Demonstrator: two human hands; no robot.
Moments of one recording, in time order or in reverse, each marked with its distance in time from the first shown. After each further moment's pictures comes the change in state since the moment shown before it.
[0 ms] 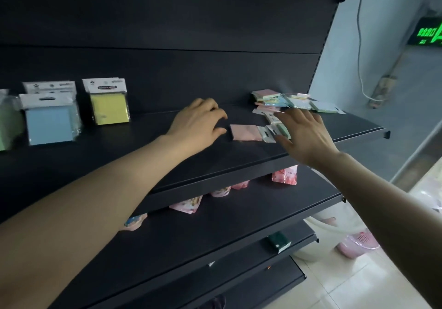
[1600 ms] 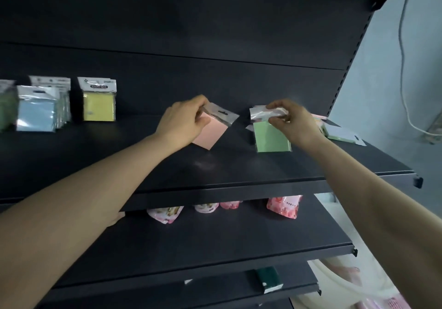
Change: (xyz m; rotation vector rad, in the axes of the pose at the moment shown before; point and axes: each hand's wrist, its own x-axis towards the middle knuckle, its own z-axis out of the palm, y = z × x) left_hand 0.074 0.046 0.030 -0.205 0.210 -0.361; right_hand 0.098 0.101 0.041 0.867 -0.014 0.052
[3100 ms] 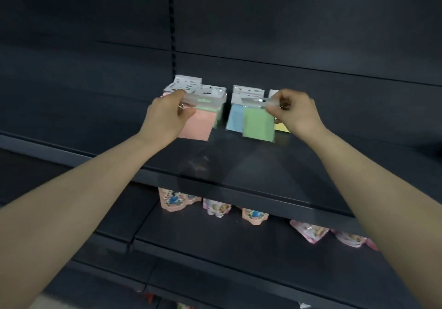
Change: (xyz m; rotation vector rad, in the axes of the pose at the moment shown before) left_hand -0.190 -0.303 -0.282 0.186 0.316 -0.391; right_hand 0.027 -0.359 0.285 0.338 -0.175 -0.209
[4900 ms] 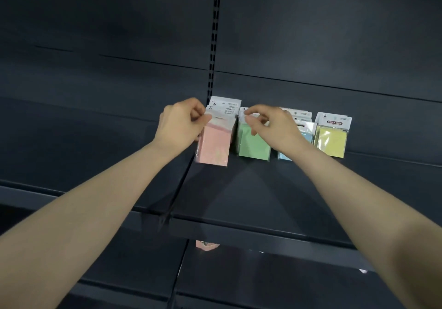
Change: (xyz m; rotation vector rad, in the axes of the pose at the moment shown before) left_hand 0.086 -0.145 -0.028 -0.231 -0.038 -0.045; right_hand 0.063 -0.096 0.171 -0.241 -0.049 -0.117
